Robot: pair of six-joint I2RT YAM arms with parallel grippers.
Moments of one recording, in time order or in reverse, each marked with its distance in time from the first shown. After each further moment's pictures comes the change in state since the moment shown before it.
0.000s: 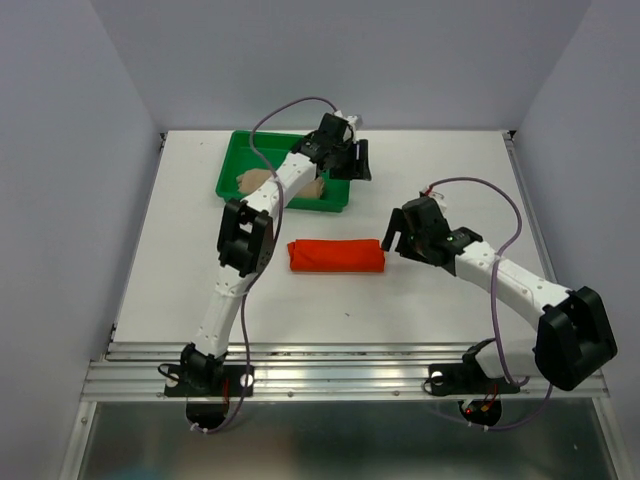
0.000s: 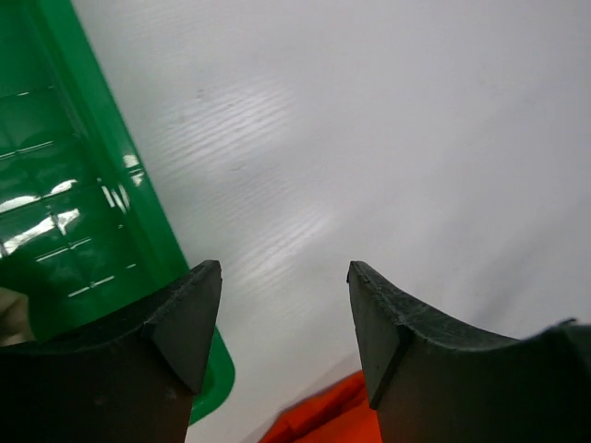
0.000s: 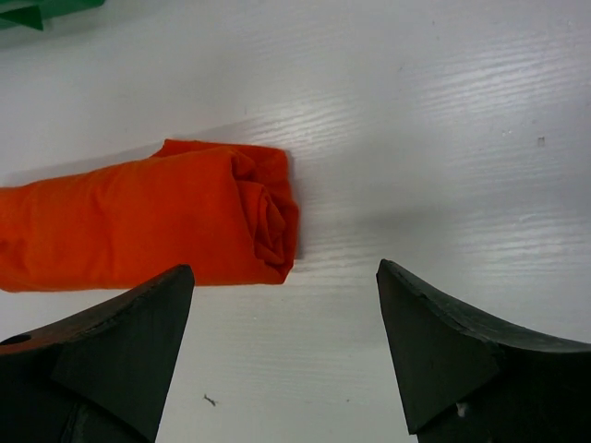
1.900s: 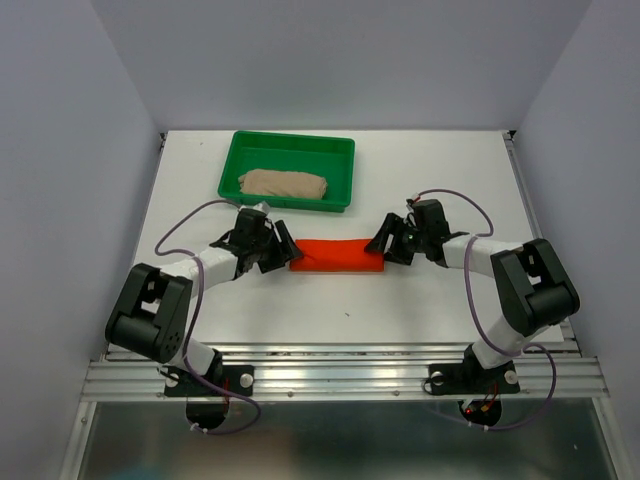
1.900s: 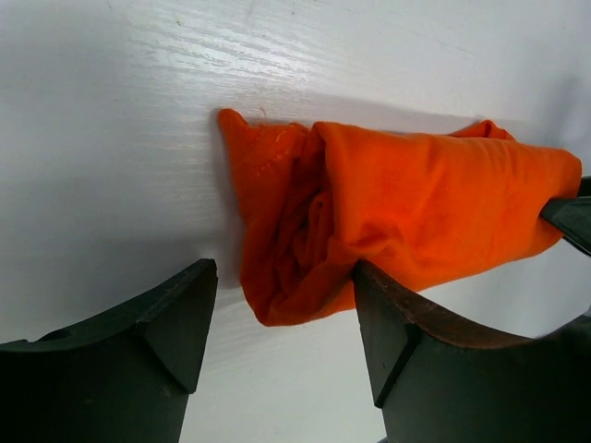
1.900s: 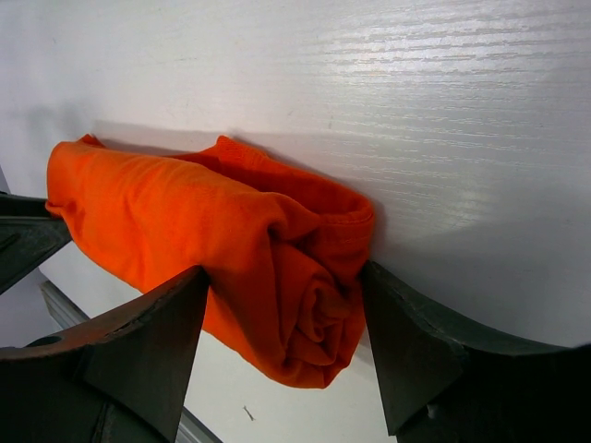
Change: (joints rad) left arm 0.136 -0.982 -1.638 0.572 -0.047 -0.347; right arm -0.203 0.305 -0.144 0.504 -0.637 -0.003
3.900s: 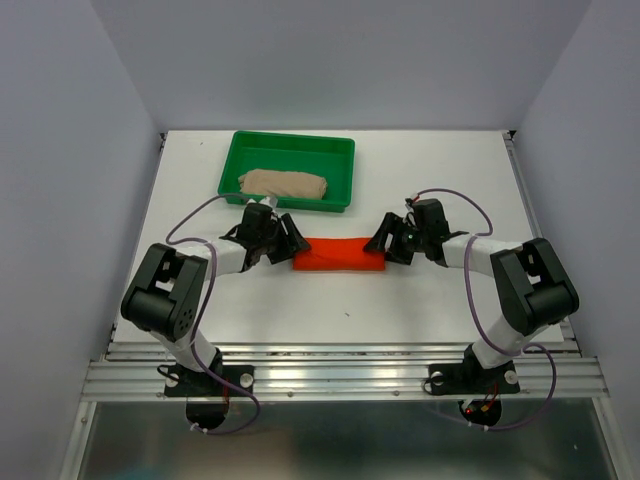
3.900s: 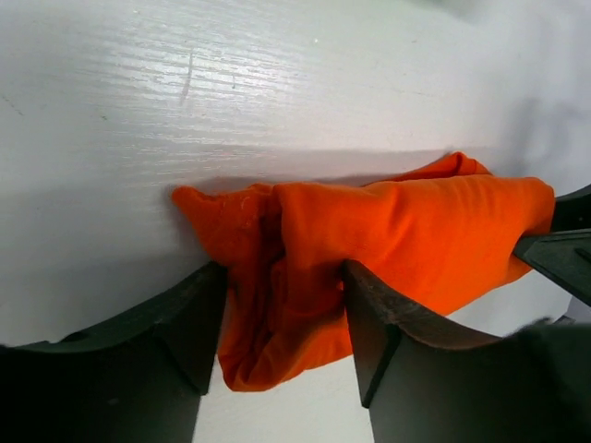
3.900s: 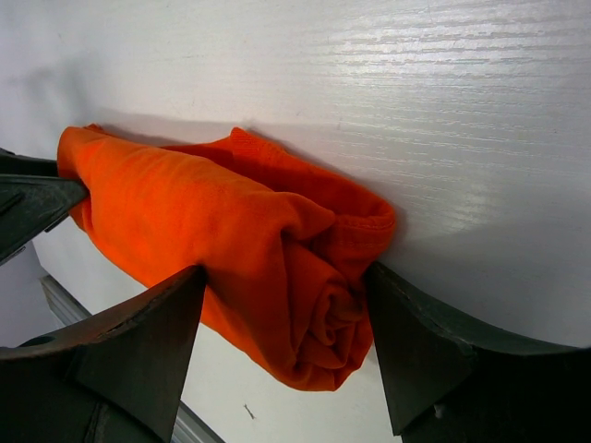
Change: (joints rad) left arm -0.002 0.150 0.052 0.155 0.035 -0.016; right arm -0.001 0.005 0.006 -0.001 0.001 -0.015
